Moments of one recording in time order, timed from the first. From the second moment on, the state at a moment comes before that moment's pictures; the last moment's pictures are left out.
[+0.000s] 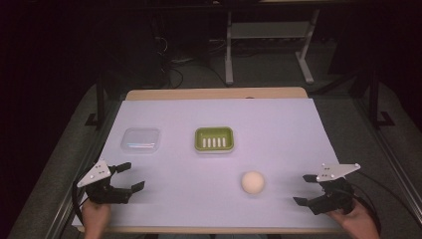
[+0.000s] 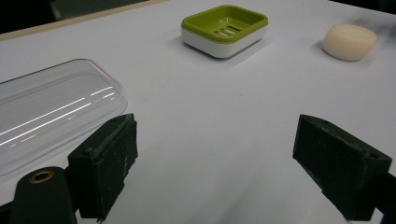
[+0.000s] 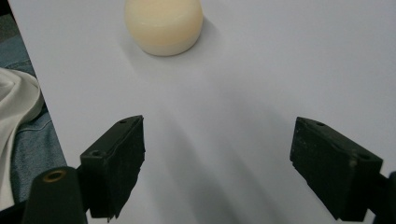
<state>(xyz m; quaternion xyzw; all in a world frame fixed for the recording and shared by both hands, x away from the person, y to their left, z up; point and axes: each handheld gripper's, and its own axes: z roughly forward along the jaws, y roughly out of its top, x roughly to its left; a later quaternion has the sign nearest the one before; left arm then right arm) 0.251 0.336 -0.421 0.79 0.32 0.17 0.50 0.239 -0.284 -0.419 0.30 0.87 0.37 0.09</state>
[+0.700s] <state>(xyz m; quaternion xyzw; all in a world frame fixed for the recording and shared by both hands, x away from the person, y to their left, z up) 0.253 0.334 -0.423 0.79 0.32 0.16 0.49 0.251 -0.262 -0.420 0.30 0.89 0.34 0.07</state>
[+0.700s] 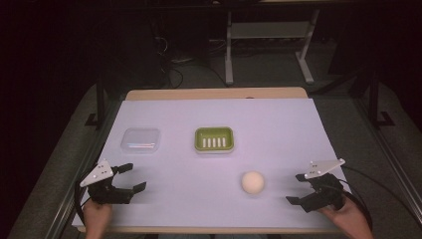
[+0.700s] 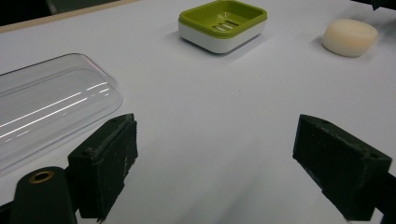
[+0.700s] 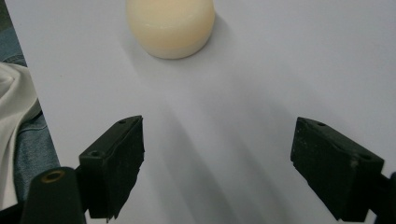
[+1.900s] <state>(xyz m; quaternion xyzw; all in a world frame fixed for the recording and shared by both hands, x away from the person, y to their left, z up) 0.253 0.338 -0.424 0.79 0.33 0.16 0.50 0.283 -0.218 -0.391 0.25 0.91 0.32 0.06</state>
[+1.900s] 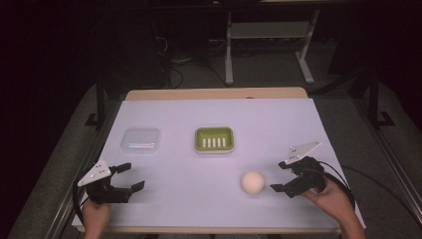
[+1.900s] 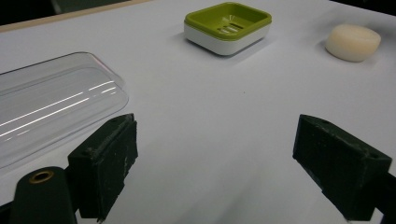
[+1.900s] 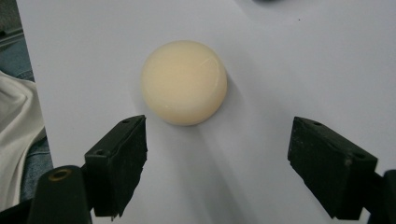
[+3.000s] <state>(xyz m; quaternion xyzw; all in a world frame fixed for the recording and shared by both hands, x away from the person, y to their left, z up) 0.253 0.341 -0.424 0.77 0.34 0.17 0.51 0.306 -0.165 -0.406 0.20 0.94 0.29 0.03</state>
